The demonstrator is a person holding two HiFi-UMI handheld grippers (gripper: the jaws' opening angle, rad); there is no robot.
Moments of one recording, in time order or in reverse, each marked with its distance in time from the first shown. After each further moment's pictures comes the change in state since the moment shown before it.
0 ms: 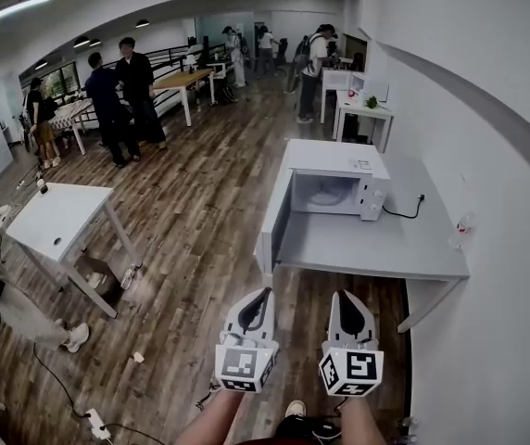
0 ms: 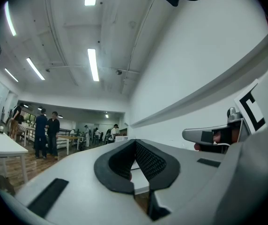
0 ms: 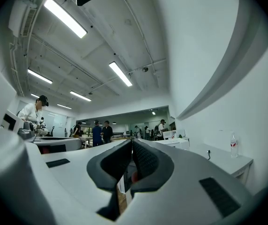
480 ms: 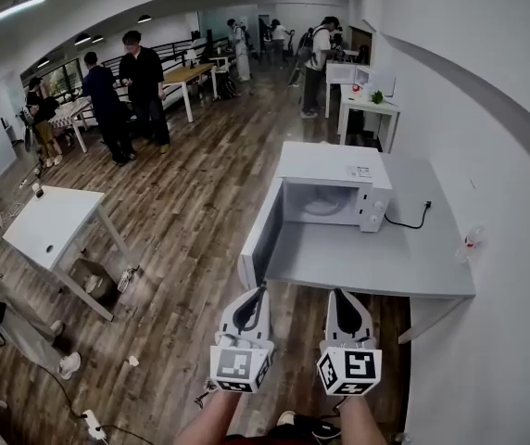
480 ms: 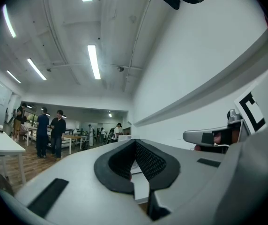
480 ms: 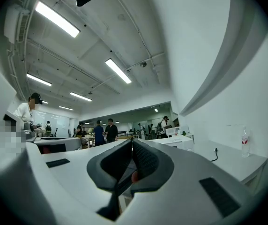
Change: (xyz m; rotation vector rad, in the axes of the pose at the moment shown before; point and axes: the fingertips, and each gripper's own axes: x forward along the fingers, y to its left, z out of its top) left arm 0.107 0.002 -0.017 0.011 0.011 0.047; right arm 0.090 -0.071 -0.018 0.038 0.019 0.046
